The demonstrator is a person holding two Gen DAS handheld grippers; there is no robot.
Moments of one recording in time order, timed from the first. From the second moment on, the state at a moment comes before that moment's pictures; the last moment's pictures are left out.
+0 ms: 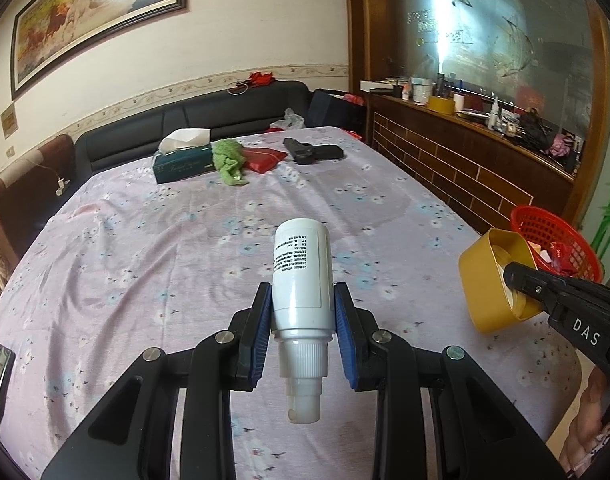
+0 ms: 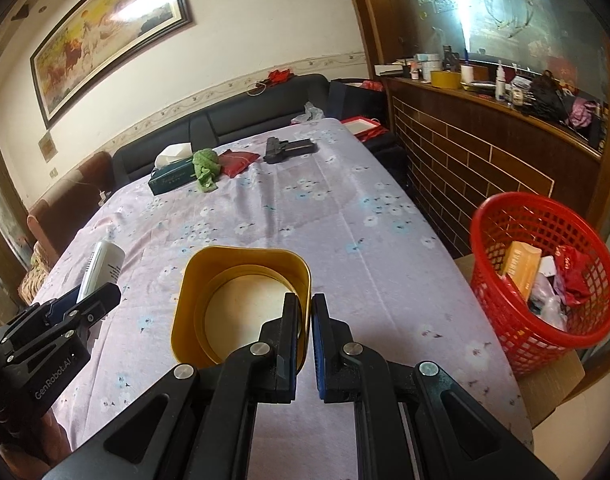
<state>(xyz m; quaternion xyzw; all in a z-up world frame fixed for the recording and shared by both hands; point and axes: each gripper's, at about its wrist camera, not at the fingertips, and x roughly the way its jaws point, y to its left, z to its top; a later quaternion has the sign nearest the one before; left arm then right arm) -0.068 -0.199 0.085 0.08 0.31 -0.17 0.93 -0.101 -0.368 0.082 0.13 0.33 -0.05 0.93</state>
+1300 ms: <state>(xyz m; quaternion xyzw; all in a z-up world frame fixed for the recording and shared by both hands) -0.087 -0.416 0.100 0.07 0.32 -0.39 0.86 -0.201 -0.612 0.109 0.19 0.25 -0.31 0.90</state>
